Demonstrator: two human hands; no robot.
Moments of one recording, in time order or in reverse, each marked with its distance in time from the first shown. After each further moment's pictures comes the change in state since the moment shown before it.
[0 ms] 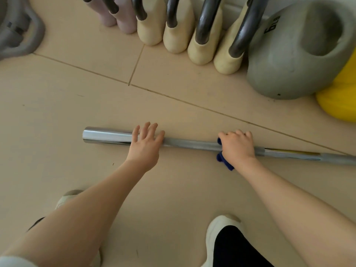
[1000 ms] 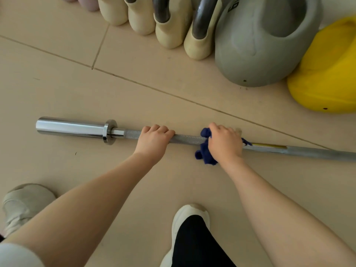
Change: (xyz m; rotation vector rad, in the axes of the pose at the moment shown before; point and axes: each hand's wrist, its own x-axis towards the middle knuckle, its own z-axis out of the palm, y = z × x) left_hand 0.027 0.113 0.015 -0.145 0.077 0.109; right_hand -0.017 0.064 0.031 0.201 0.139 0.055
